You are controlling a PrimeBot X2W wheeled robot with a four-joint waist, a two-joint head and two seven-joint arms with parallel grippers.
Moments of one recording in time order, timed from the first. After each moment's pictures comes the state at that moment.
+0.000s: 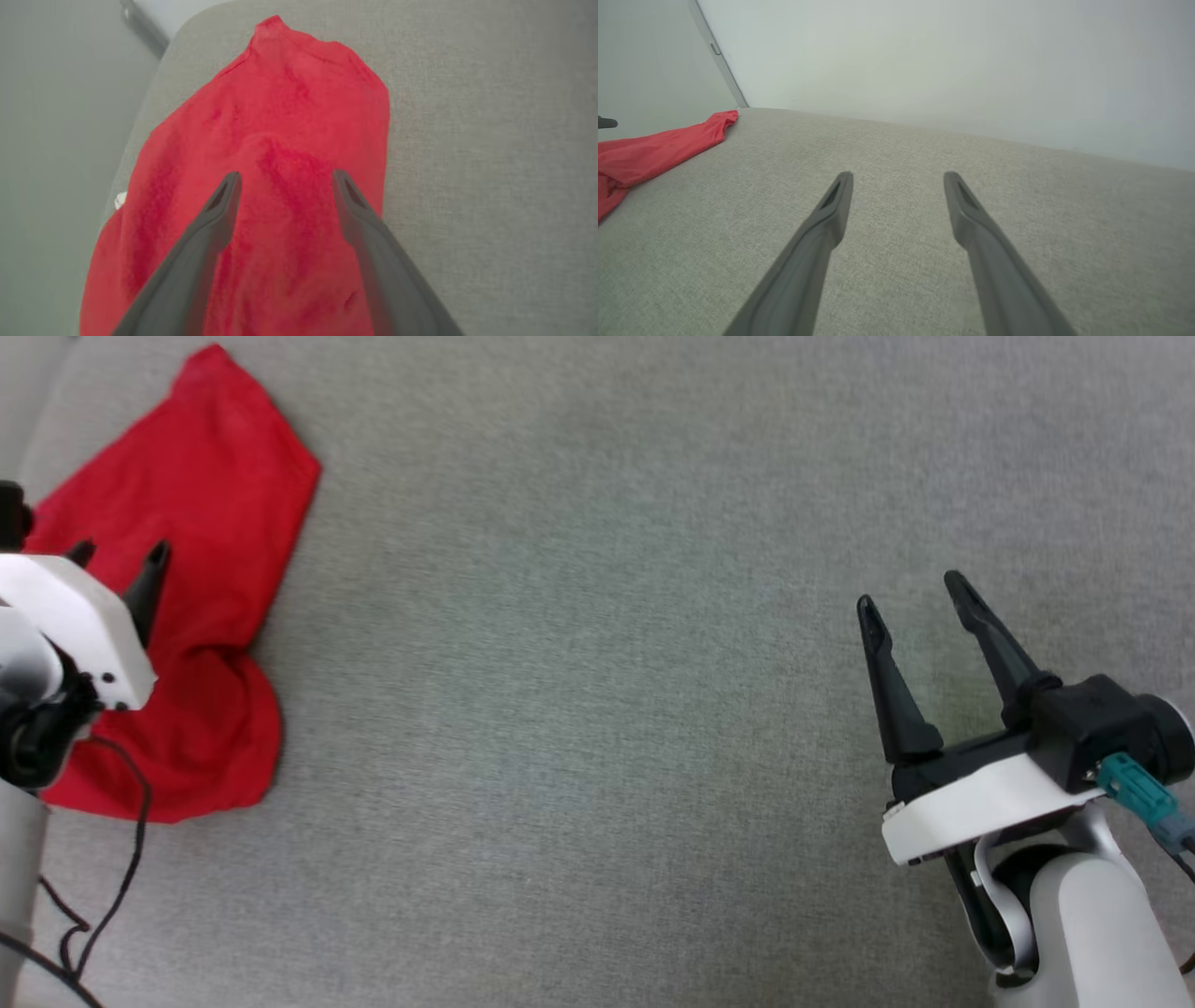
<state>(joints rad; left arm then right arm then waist) -0.69 0.59 -0.17 0.52 -0.57 -0.13 0.31 -0.23 -0.05 0.11 -0.10 0.04 0.13 -0.01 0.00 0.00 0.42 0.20</state>
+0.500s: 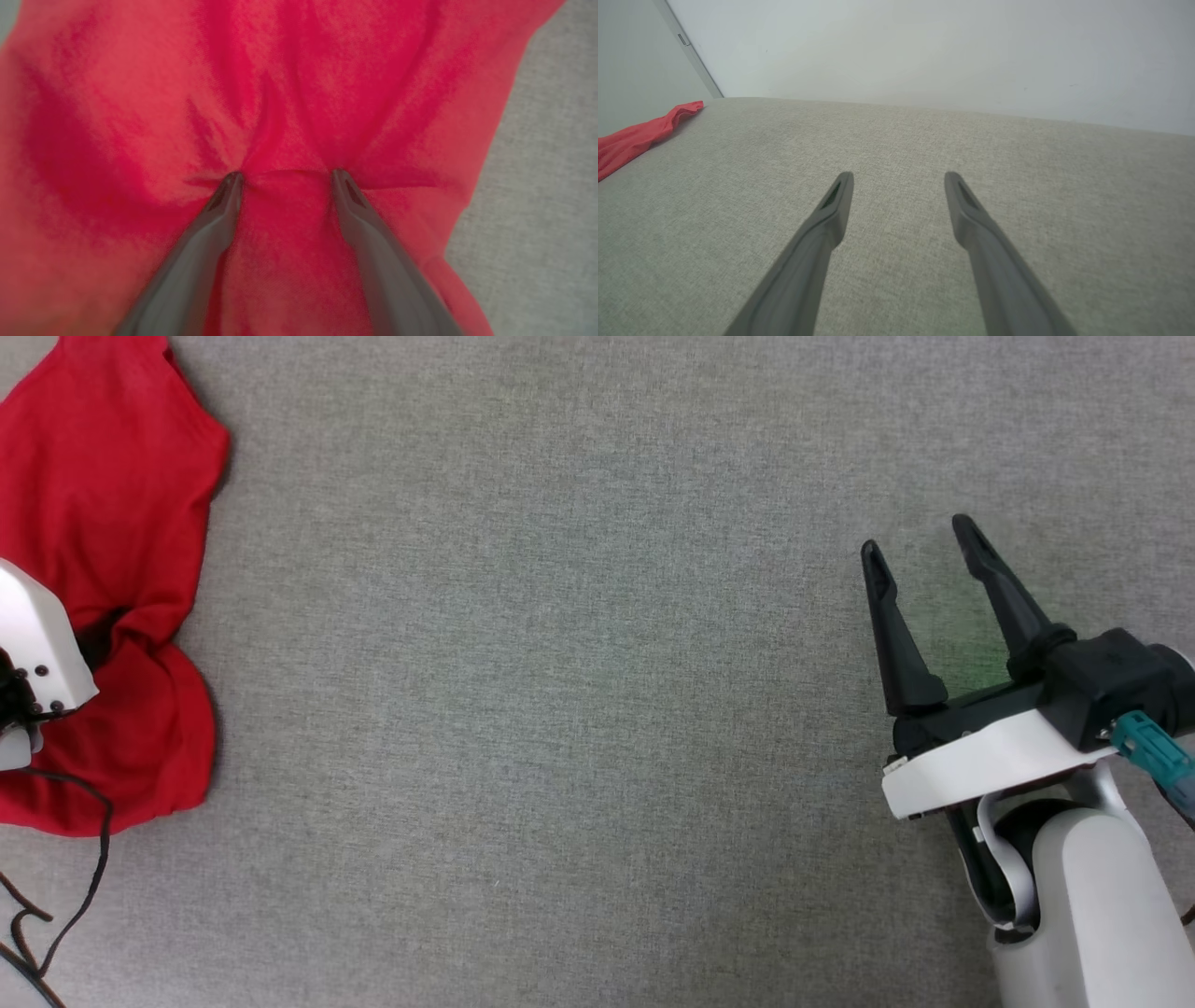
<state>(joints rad) -0.77 0.64 -0.21 0.73 -0.72 -0.13 0.66 -0.32 -0.05 0.11 -0.07 0.05 0.13 -0.03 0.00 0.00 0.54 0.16</state>
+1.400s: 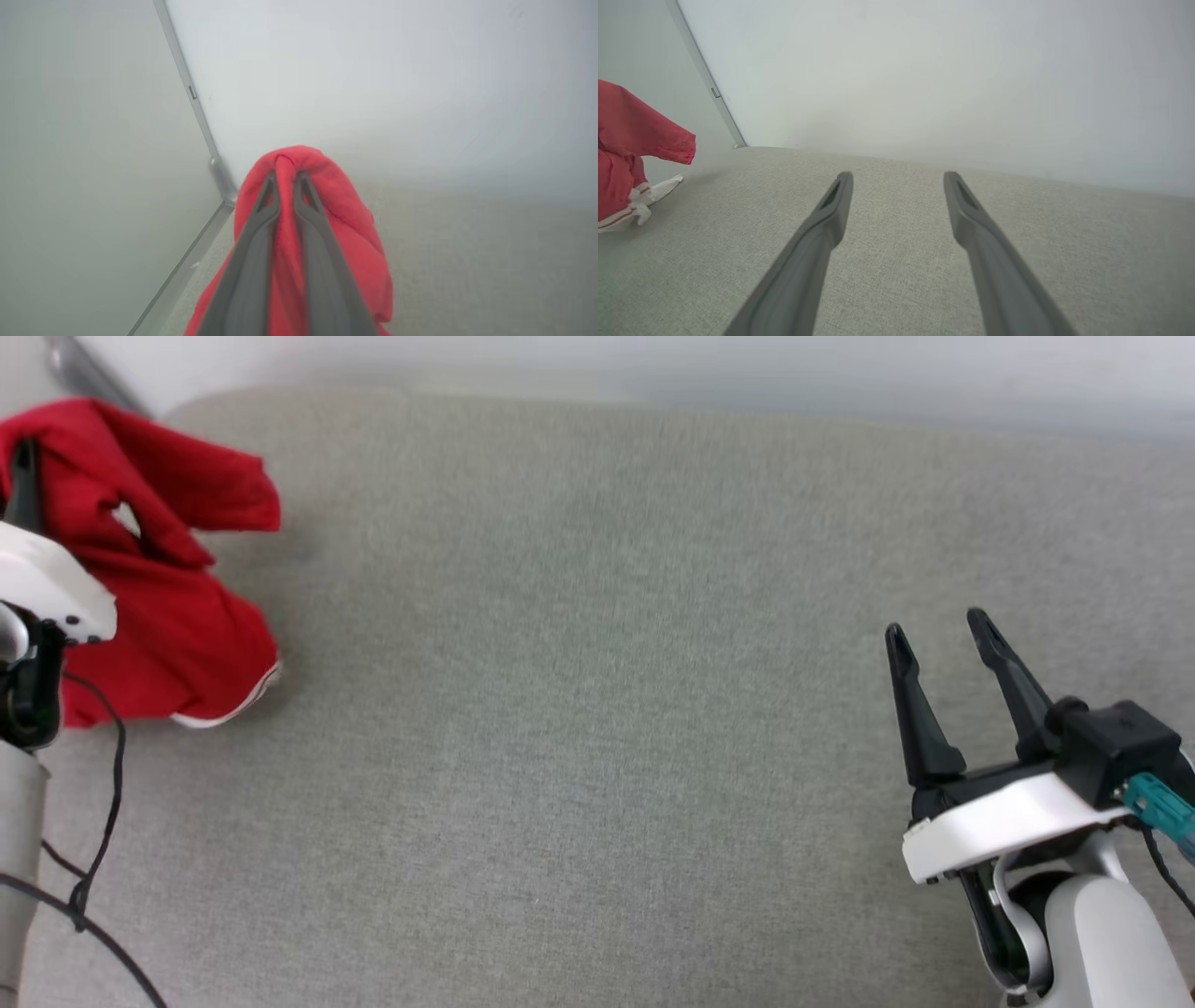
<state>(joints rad) -0.81 0.57 -0.18 0.70 -0.58 -0.03 -0.08 -0.21 -0.05 0.06 -0.02 0.11 0.13 -0.05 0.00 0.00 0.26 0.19</state>
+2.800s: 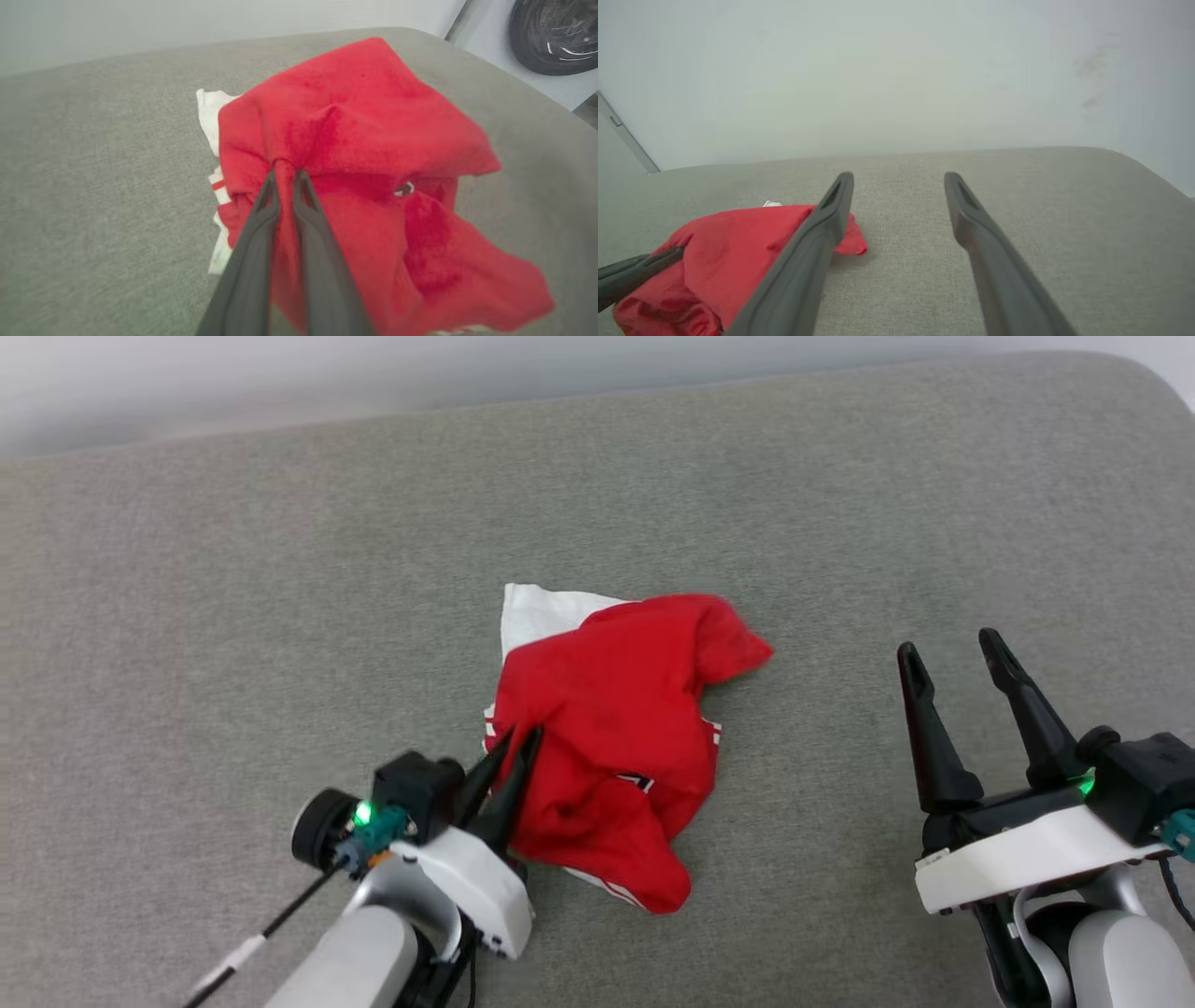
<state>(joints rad) -0.35 0.31 -0.56 0.20 -0.49 0.02 -0.15 -0.12 -0.05 0.04 -0.15 0.20 0.13 -0.01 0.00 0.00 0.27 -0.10</state>
